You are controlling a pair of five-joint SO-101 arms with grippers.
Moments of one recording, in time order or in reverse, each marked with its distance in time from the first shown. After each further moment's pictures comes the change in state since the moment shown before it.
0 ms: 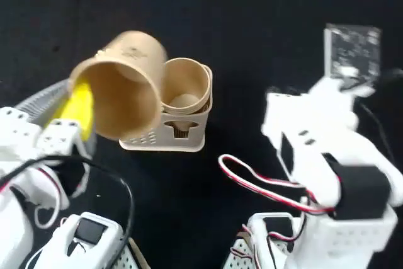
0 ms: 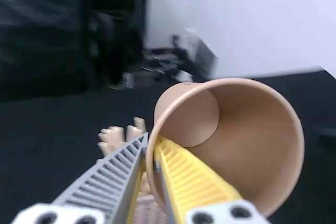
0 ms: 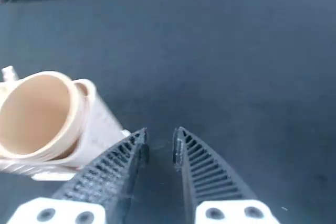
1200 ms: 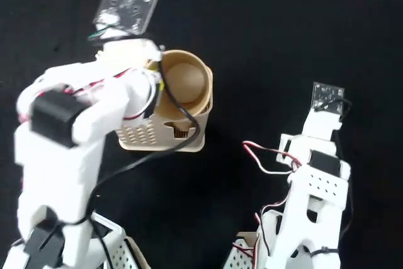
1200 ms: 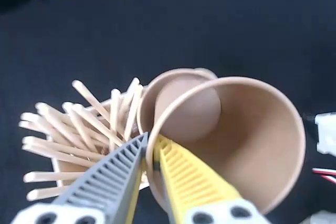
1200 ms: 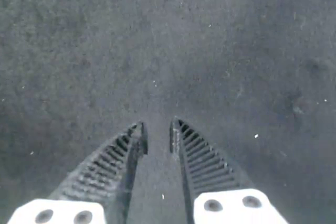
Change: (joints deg) left arm 7.4 20.9 5.1 -0.5 -2.5; right arm 20.9 -1.1 69.0 -46.5 13.9
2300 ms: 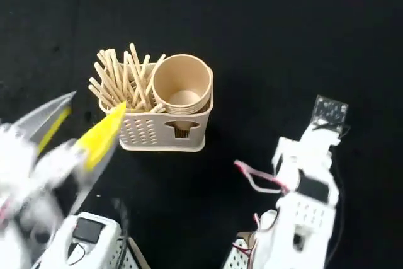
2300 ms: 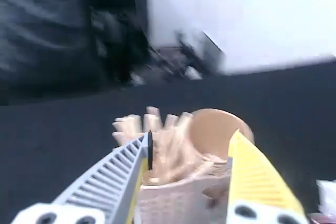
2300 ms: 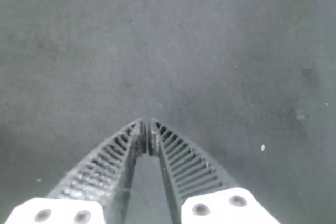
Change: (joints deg) left arm -12.5 -35.3 9.1 -3.0 -1.7; right arm -2.2 -25.4 14.2 -2.8 -6.0
